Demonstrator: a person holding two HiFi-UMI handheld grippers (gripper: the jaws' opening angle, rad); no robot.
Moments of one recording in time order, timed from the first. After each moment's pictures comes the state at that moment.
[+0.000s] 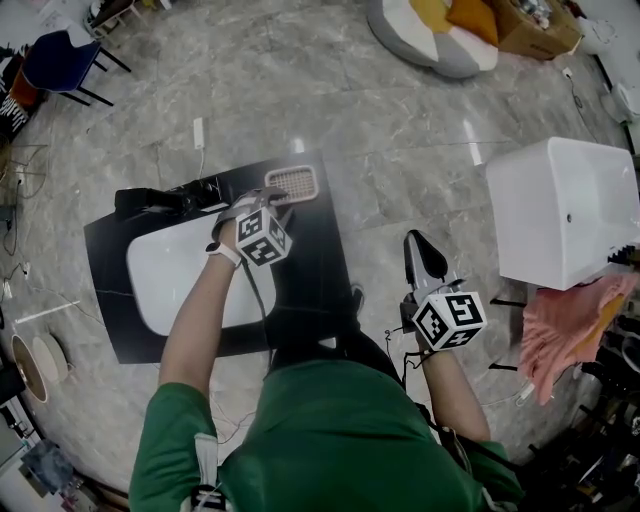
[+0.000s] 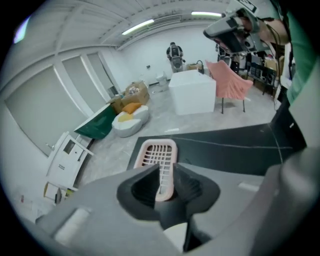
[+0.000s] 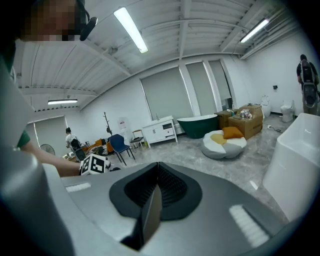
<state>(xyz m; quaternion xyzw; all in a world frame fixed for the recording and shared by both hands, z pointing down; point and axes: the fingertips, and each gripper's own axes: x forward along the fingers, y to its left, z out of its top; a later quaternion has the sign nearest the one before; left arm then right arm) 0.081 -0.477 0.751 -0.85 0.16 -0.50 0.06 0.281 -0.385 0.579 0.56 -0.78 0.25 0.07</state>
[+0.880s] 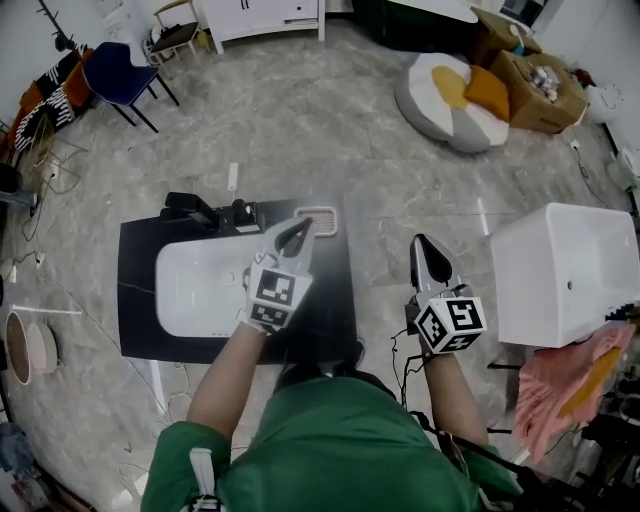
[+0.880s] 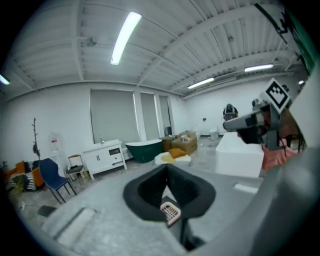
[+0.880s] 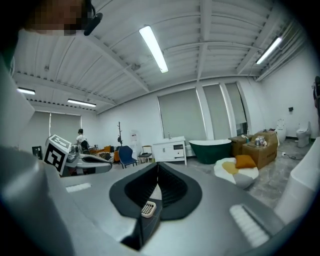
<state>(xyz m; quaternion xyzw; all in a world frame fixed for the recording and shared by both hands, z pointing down) 0.078 -0.414 0.484 -0.88 0.45 -0.17 0.00 0.256 -0.379 0.454 0.53 -0.84 0.13 0.03</state>
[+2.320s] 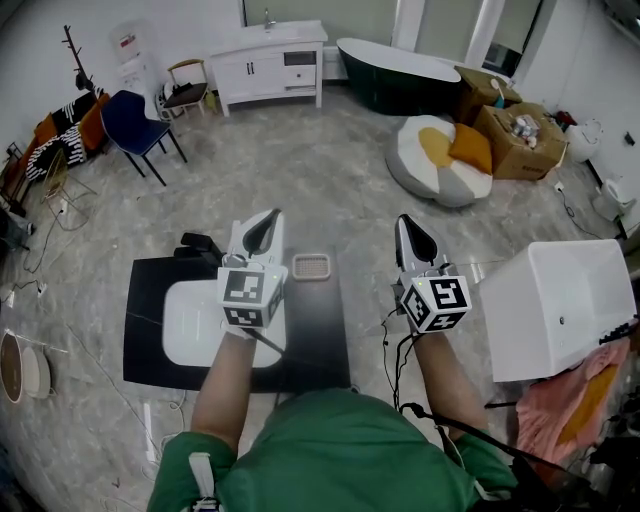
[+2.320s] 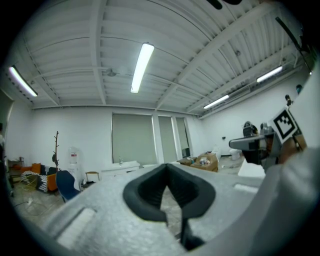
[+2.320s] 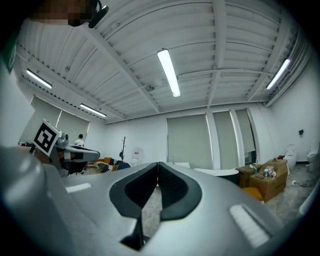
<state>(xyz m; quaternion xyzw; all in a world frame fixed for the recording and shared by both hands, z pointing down) 0.036 -0.390 0.304 -0.84 0.54 -0.05 0.06 0.243 -0.385 0.311 0.52 -0.85 -0.01 -0.04</state>
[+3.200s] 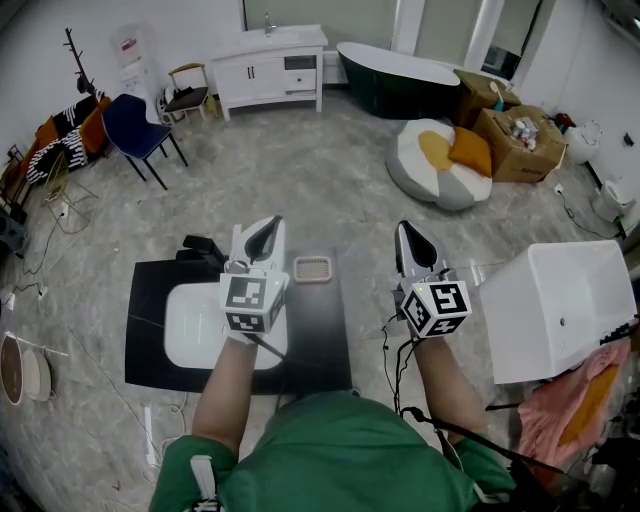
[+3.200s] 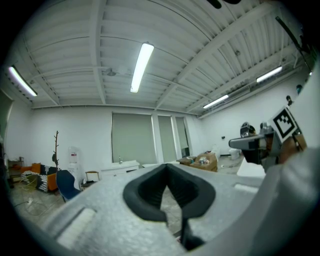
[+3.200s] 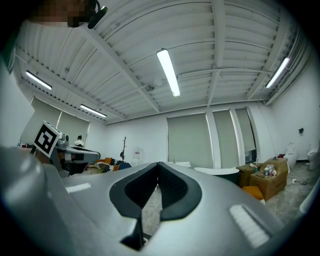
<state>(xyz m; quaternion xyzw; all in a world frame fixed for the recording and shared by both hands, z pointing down) 0.036 -0.379 0.307 -0.84 0.54 -0.05 0.06 0.242 -0.374 0.313 0.52 -0.85 -0.01 -0.04</state>
